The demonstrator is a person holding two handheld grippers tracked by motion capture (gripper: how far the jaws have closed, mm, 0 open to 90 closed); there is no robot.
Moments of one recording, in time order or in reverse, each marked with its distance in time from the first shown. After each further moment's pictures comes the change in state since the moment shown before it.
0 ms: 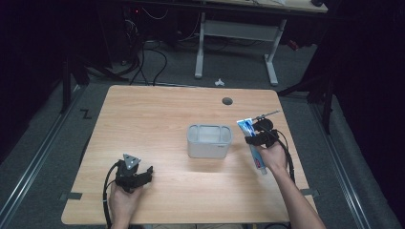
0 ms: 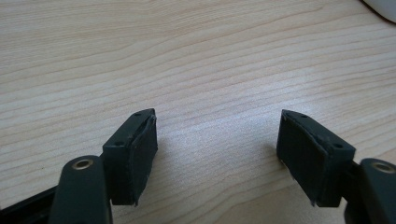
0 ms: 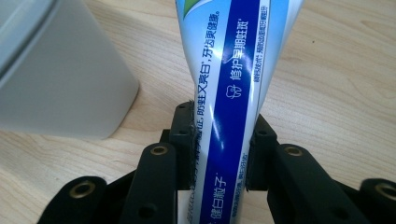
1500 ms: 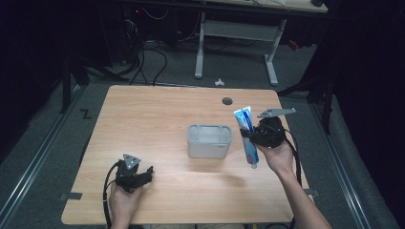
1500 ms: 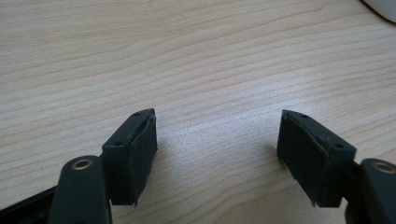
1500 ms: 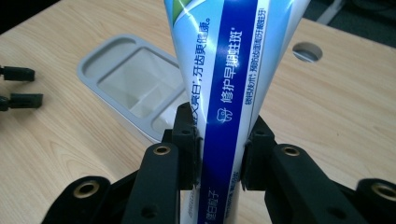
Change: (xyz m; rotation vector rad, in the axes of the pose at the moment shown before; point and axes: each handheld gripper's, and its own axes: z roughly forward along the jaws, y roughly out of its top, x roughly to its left) left arm 0.000 0.000 0.000 0.002 -0.001 0.001; right arm 0.033 0.001 -0.079 -0.301 0.166 -0.149
